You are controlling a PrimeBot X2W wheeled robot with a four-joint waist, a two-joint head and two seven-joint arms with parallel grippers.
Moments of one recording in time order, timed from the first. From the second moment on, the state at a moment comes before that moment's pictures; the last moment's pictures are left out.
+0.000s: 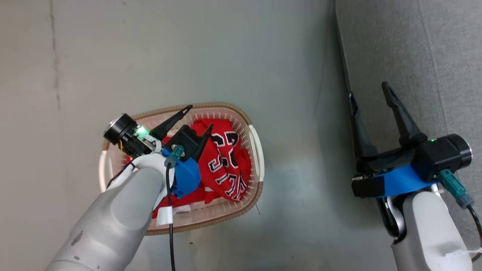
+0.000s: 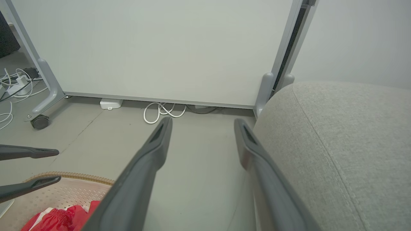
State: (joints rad) left arm -0.78 0.18 -0.73 0.92 -0.05 -0.13 -0.26; right arm -0.36 -0.05 0.05 0.14 0.00 0.13 -0.26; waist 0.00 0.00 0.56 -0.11
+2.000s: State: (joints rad) left arm -1.09 0.12 -1.06 1.29 -0.41 -0.09 0.07; right arm -0.44 -0.05 0.04 -0.04 -0.02 0.13 -0.26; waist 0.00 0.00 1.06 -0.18
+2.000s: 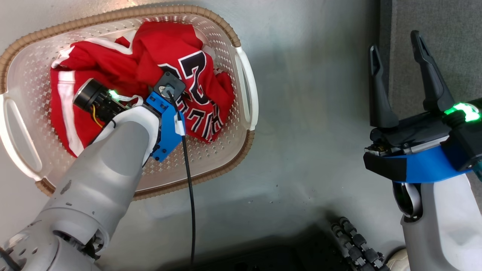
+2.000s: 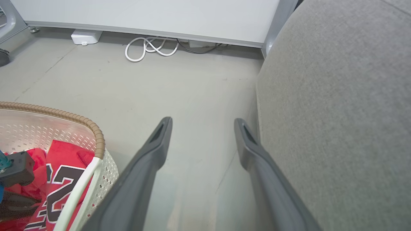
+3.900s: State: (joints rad) left arm -0.76 0.11 -0.81 0.71 -0.41 -0.08 -0.26; right arm -0.16 -0.07 0.05 0.15 -0.01 0.13 -0.26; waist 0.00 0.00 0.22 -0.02
